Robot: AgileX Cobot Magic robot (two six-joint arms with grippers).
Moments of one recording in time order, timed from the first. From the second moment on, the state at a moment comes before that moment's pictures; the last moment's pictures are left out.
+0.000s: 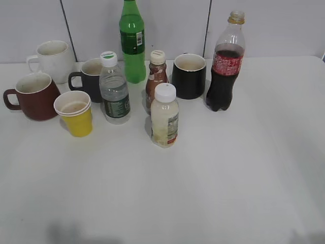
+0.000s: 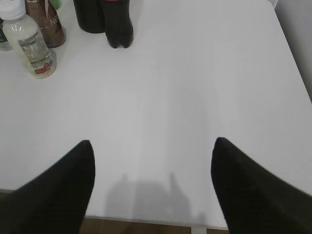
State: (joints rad) left arm -0.03 -0.01 -0.54 0.06 1.05 -0.07; right arm 0.19 -0.01 -0.51 0.01 1.04 0.00
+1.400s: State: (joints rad) left arm -0.03 0.12 -0.53 0.09 0.56 -0.07; right arm 0.19 -0.01 -0.51 0.00 1.04 0.00
